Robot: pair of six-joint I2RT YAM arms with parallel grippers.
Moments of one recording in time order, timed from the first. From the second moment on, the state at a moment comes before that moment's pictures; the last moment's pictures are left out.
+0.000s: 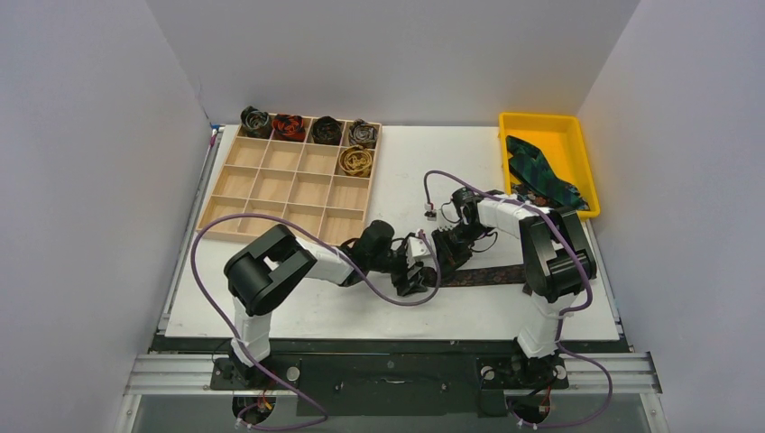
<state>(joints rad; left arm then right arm) -0.85 1.92 0.85 0.51 0.59 0.24 0.33 1.86 1.11 -0.80 -0.56 -0.16</state>
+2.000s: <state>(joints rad) -0.81 1.96 0.78 0.76 0.55 0.12 0.43 1.89 1.16 -0.64 -0.56 -0.01</state>
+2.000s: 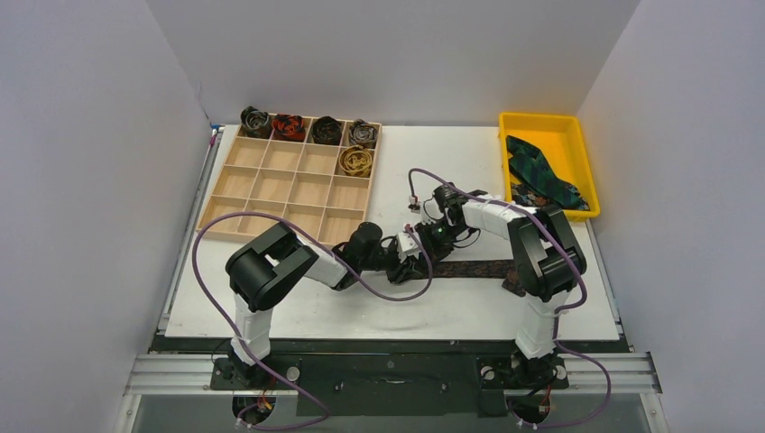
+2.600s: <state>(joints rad) -0.83 1.94 0.79 0.68 0.52 0.24 0.31 1.76 1.13 -0.62 -0.67 0.09</state>
